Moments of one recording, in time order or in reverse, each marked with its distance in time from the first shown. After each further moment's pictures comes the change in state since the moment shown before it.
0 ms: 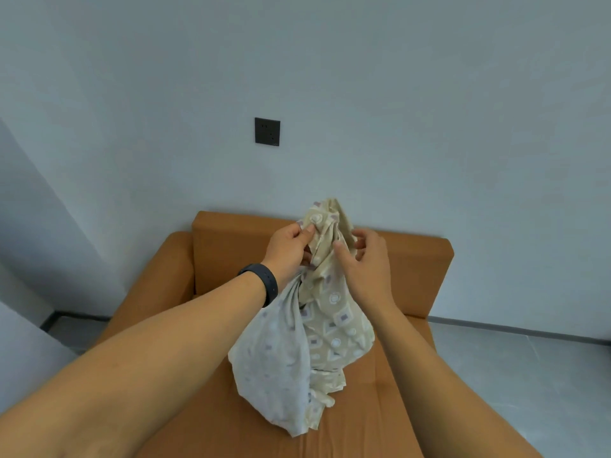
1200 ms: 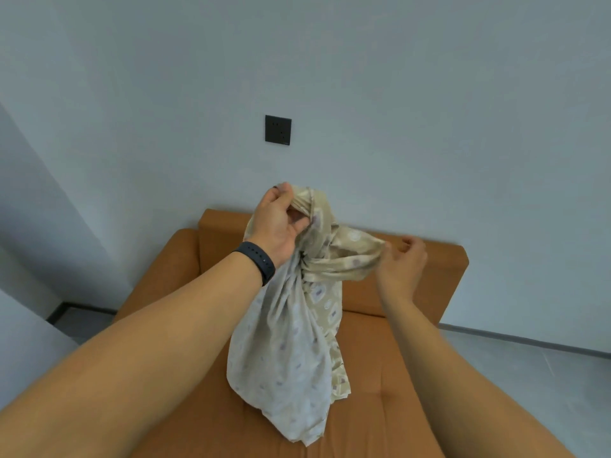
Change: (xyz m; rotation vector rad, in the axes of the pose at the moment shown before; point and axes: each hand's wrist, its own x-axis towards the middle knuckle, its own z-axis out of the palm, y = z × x) left_hand 0.039 0.051 -0.024 -0.734 0.121 -0.035; right_hand 0.061 0.047 0.006 0.061 0.383 0.187
